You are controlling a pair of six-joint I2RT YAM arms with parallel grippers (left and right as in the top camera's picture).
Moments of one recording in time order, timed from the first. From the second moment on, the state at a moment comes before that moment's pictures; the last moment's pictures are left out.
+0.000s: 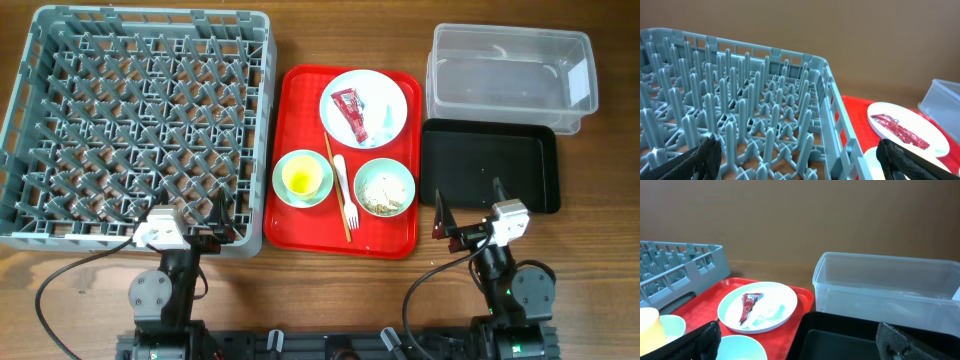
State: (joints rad) left arm 0.00 0.02 0.01 -0.08 0.06 -0.19; right arm 0.07 0.02 0.01 0.00 -0.12 0.02
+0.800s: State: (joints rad) left arm 0.00 0.77 0.71 -0.63 0.08 -0.21; right arm 0.08 1.52 1.32 -0.57 -0.49 0.17
